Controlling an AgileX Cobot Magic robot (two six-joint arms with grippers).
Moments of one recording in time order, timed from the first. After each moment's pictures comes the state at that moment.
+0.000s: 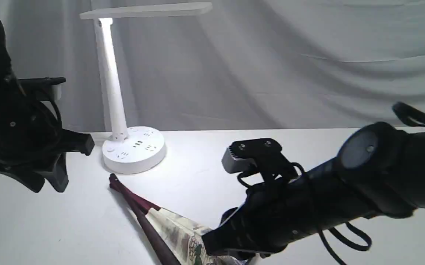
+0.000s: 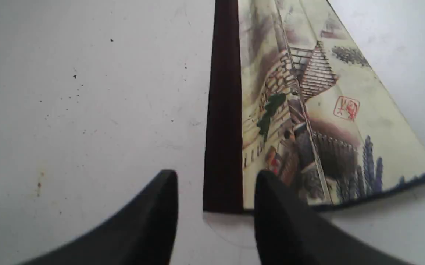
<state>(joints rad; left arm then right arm) -0.19 1.79 -1.49 -0.06 1.22 -0.10 0.39 1.71 -0.99 0.91 0.51 -0.76</state>
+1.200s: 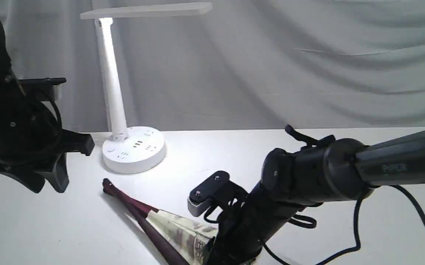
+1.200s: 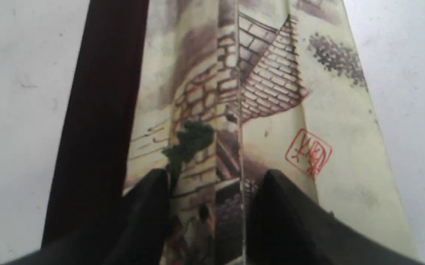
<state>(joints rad) -0.19 1.79 -1.49 -0.06 1.22 -0.10 0.40 2.11 -1.26 0.51 0.51 -0.76</state>
